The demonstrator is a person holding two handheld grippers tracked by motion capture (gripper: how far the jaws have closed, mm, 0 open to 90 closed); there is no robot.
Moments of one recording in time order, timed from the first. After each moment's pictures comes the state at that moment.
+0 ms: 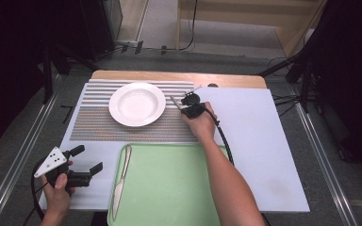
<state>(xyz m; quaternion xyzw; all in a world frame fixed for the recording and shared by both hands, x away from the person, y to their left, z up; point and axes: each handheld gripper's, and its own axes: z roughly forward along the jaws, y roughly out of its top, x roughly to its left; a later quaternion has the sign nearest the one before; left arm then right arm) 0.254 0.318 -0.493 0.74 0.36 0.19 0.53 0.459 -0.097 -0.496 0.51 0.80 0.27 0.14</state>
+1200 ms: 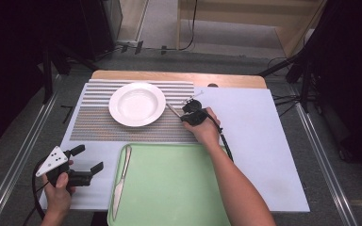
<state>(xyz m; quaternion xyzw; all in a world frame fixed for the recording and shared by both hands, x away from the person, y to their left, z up) 0.255 0.316 -0.492 0.75 0.36 0.19 0.53 0.434 -0.104 -0.496 0.46 0.83 0.27 0.11</state>
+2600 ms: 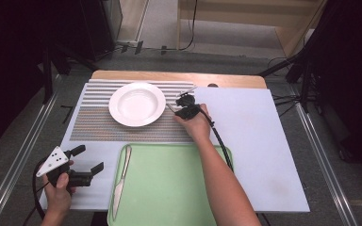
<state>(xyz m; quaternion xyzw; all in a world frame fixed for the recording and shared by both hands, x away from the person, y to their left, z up) 0.255 0.316 -0.492 0.75 0.35 0.19 0.53 0.456 -0.081 -0.495 0.52 0.80 0.27 0.11</state>
